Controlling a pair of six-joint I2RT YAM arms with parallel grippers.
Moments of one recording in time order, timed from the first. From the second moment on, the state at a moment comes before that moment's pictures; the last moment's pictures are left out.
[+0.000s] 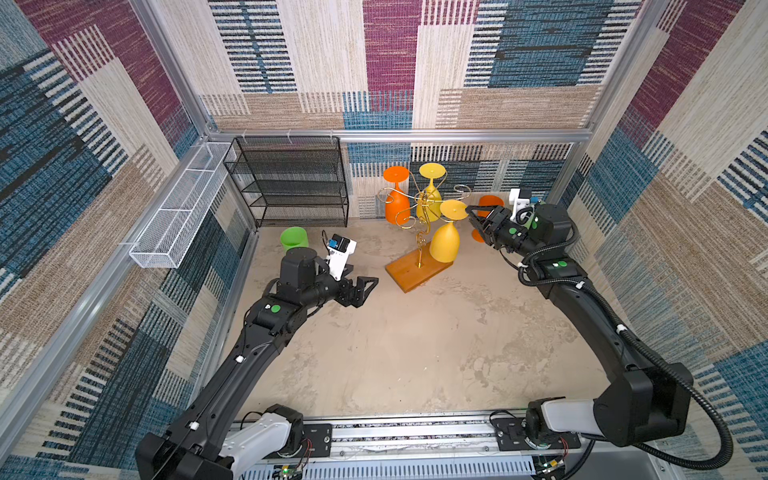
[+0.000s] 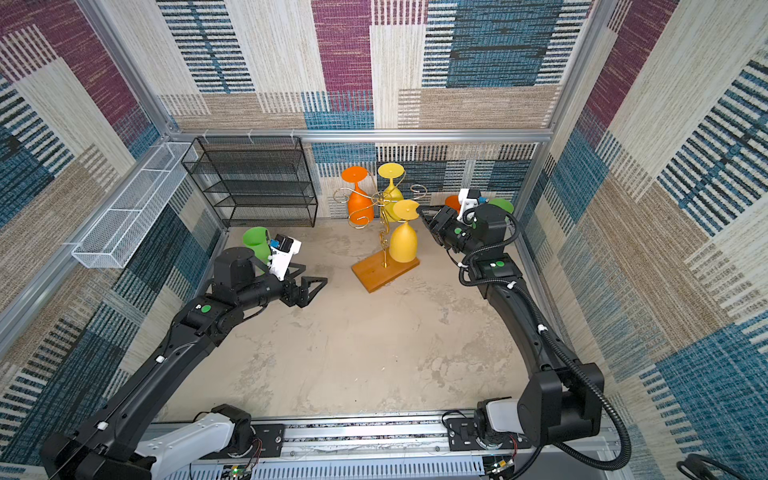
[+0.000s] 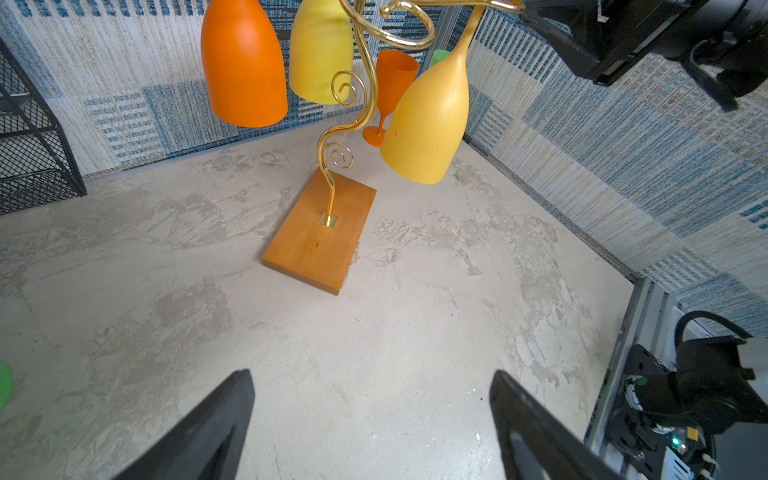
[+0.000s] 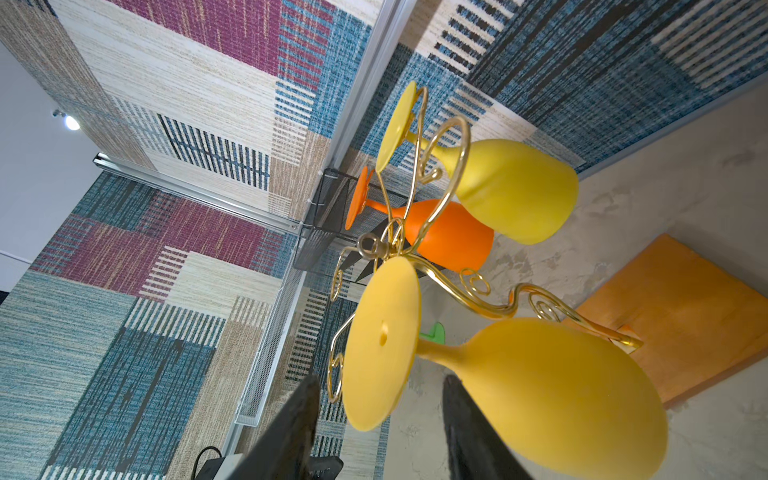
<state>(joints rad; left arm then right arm) -0.36 1.08 1.03 -0.41 0.43 -0.05 0.14 1.34 1.19 0.06 -0.56 1.07</state>
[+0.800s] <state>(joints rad) -0.36 1.05 1.02 -0.41 0.42 -0.05 0.19 1.38 1.23 0.09 -0.57 1.11</state>
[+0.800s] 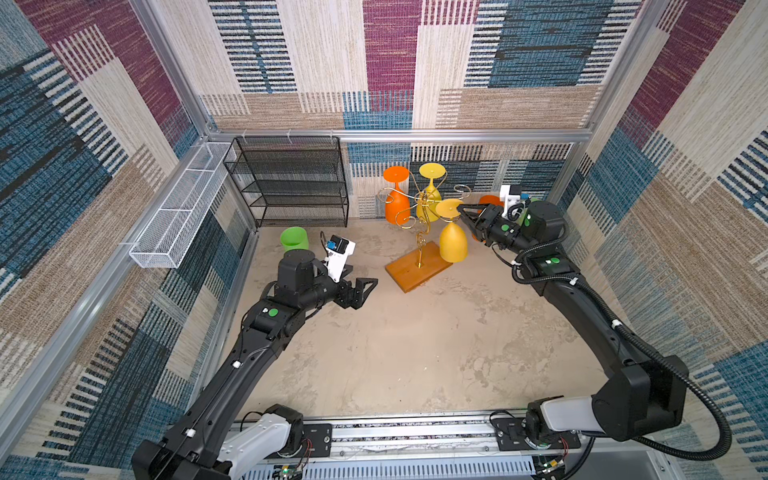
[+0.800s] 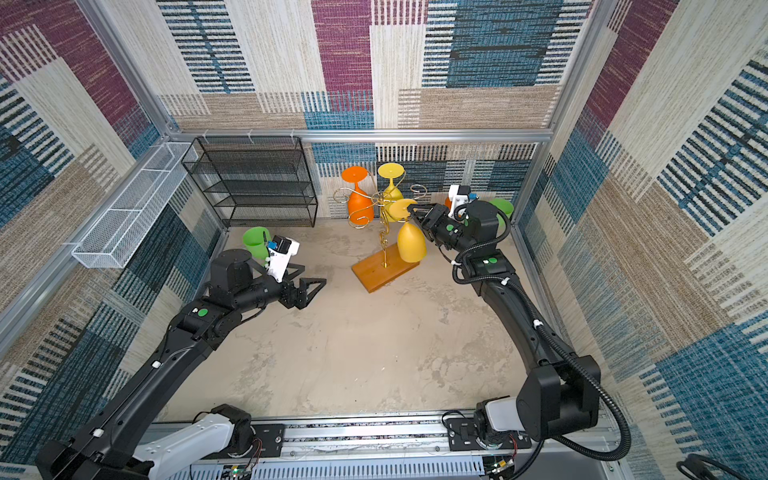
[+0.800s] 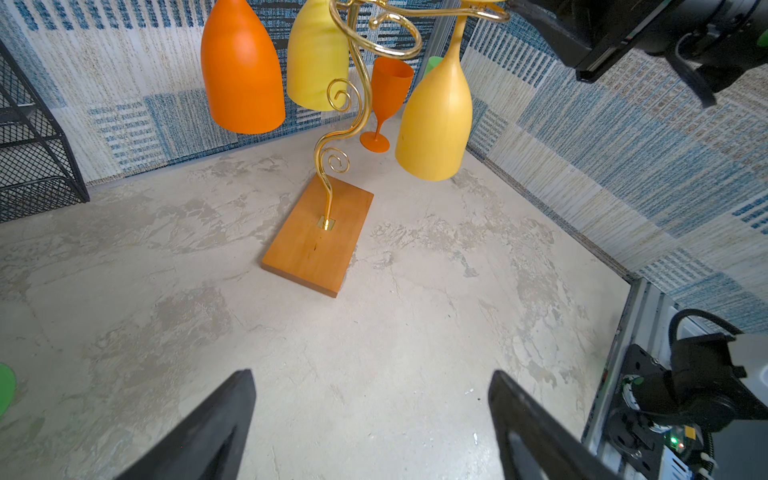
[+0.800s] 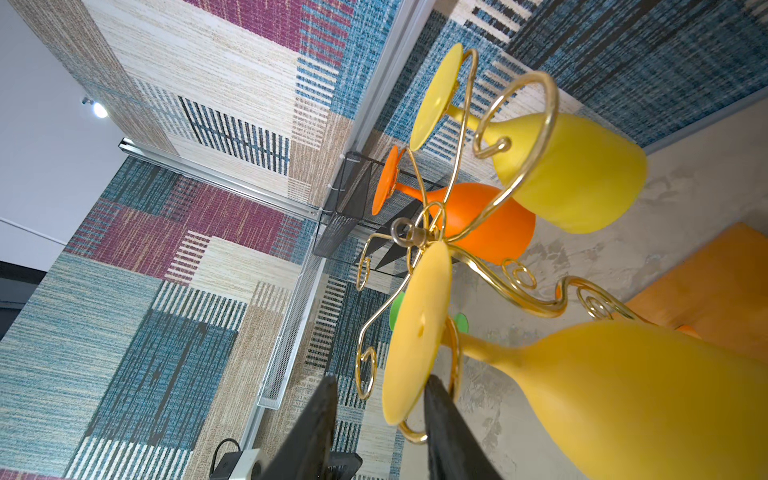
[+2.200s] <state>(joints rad) -0.36 1.06 1.02 -0.41 0.42 -0.05 0.20 1.33 1.21 0.06 -0.47 1.07</state>
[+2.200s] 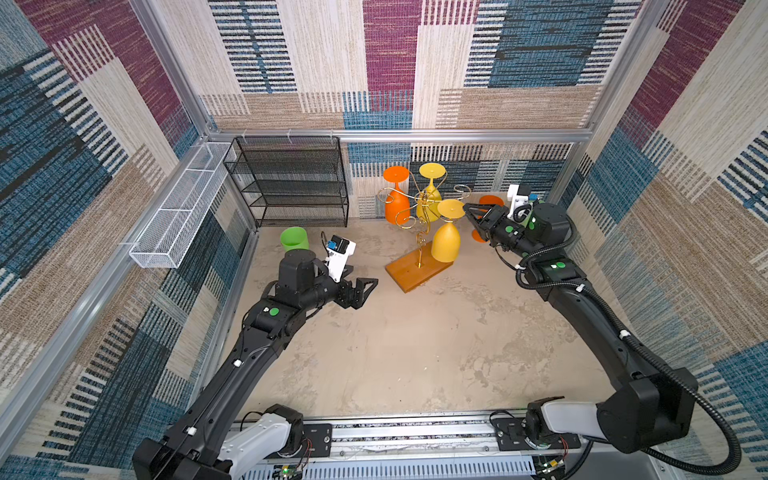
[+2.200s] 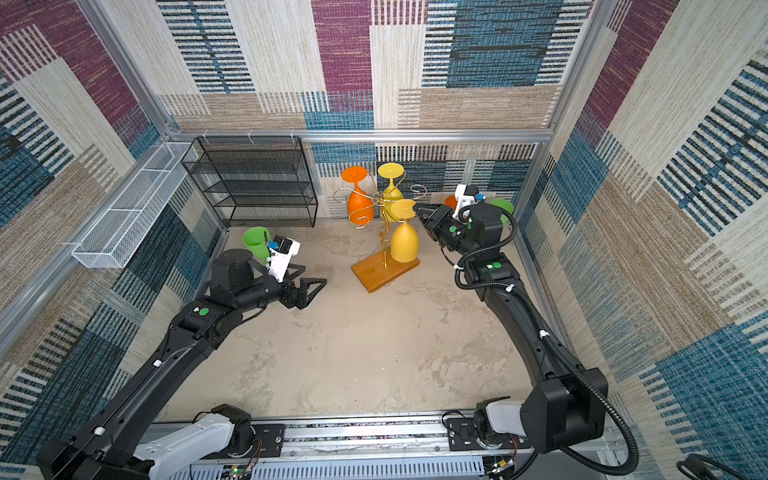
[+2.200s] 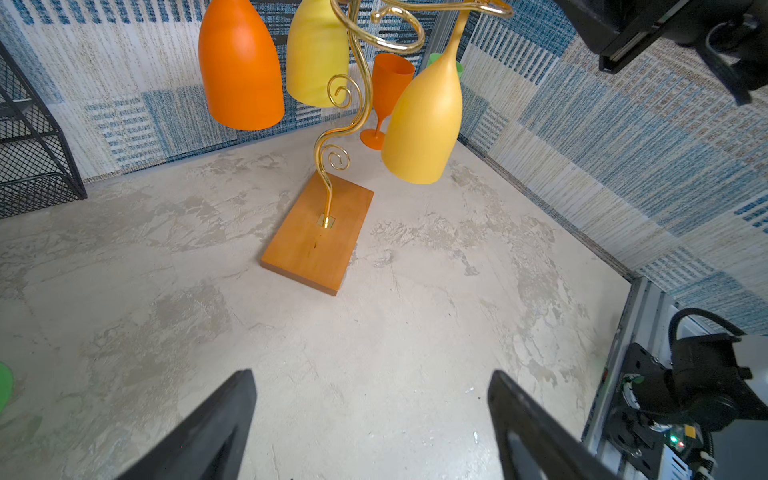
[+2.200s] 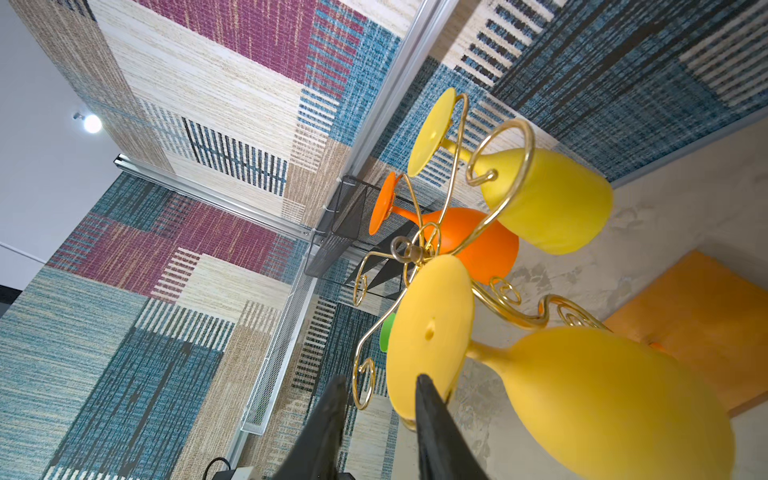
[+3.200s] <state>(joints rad) -0.36 1.04 1.02 -0.42 0.42 -0.05 0.22 1.45 1.30 0.03 -0.48 1.06</state>
